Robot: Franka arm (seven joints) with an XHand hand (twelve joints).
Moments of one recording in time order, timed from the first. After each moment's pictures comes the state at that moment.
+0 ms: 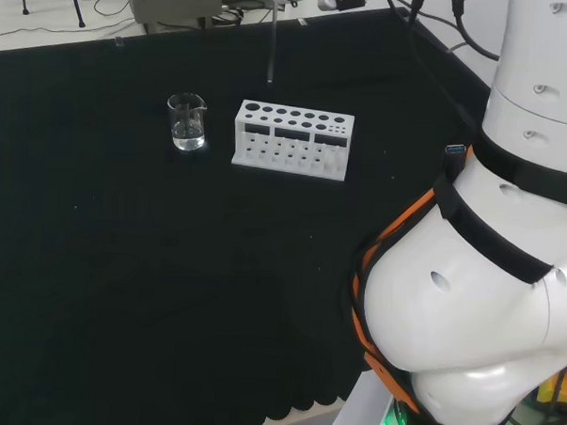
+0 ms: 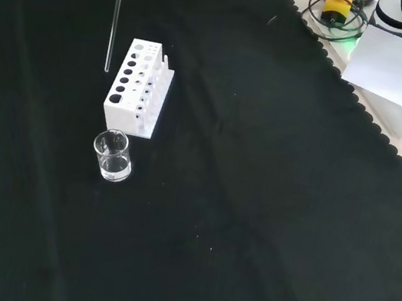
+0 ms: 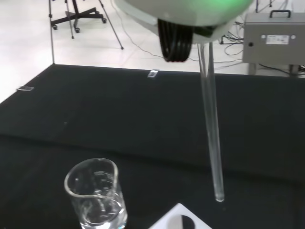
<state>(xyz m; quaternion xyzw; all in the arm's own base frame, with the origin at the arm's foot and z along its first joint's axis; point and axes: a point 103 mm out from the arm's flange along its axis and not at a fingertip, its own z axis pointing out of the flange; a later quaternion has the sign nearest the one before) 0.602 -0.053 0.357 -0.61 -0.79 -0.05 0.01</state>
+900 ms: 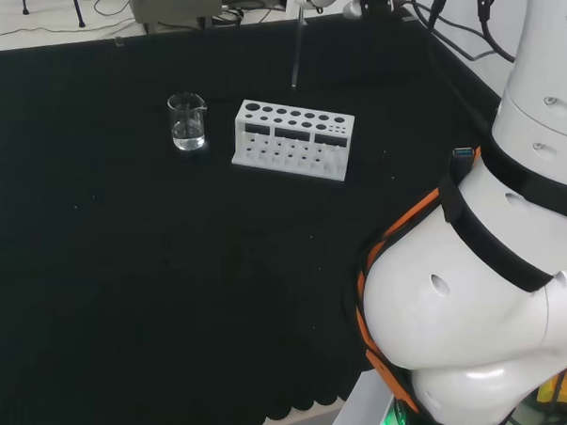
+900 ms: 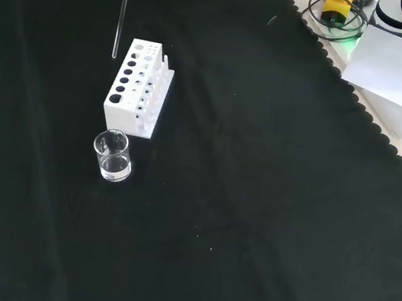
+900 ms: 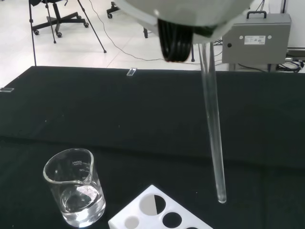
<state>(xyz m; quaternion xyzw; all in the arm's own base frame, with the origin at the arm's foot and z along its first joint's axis) 0.575 -0.082 0.355 -0.62 -0.78 -0.06 0.00</state>
